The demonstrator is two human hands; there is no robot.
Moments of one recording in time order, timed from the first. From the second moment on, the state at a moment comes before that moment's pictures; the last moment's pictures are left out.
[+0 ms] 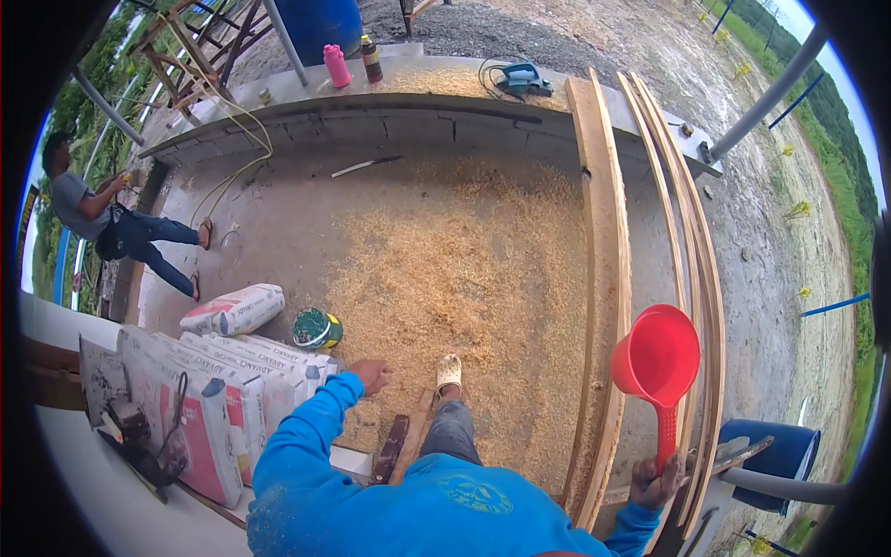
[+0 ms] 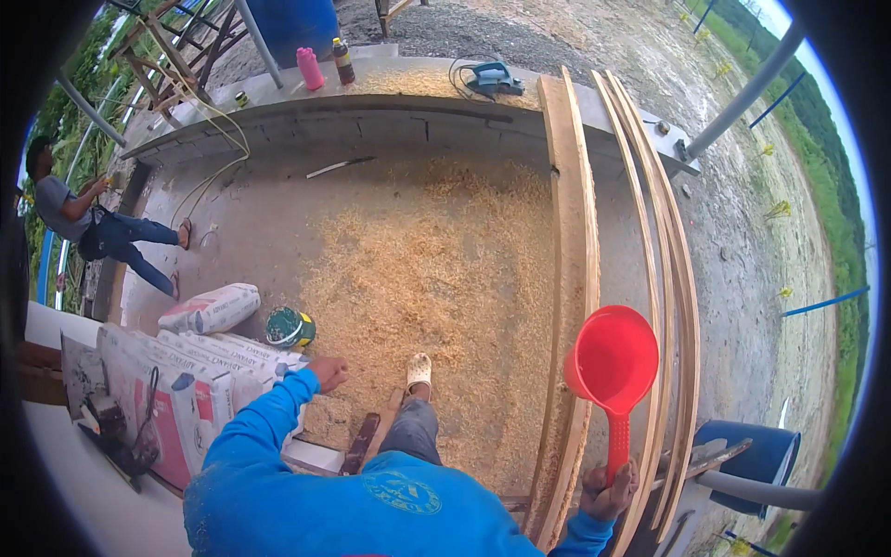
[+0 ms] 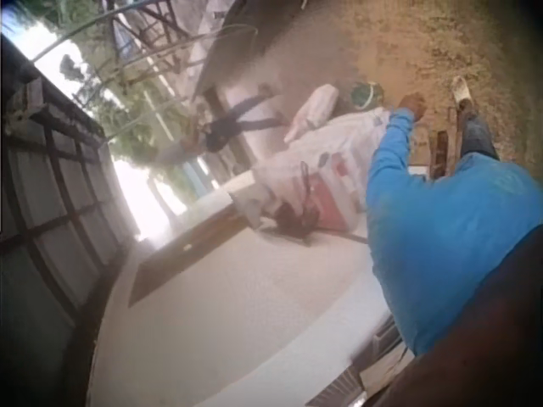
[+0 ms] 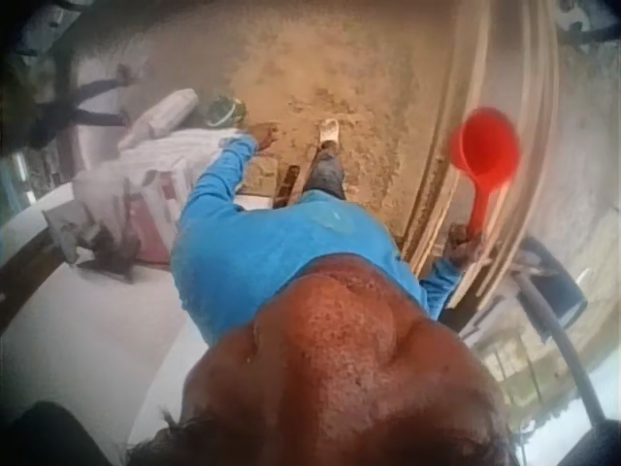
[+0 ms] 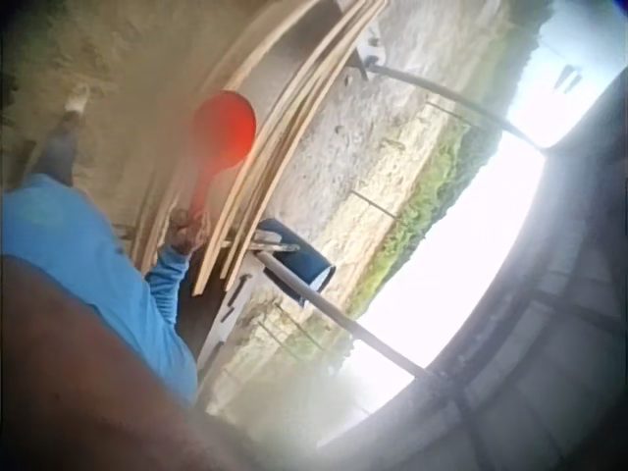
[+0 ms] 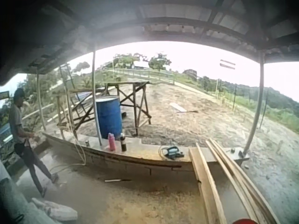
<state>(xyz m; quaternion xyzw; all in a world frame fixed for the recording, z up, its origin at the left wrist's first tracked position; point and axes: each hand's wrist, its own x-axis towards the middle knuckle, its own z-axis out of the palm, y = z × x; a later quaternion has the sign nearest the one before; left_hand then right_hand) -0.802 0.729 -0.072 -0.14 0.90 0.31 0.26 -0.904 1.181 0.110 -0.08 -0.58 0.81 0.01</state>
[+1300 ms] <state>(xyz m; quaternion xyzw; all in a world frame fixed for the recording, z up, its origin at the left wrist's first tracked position) -1.063 0.419 -0.051 -0.43 0.70 0.50 0.26 -1.468 0.501 -0.069 0.12 -0.49 0.77 -0.40</state>
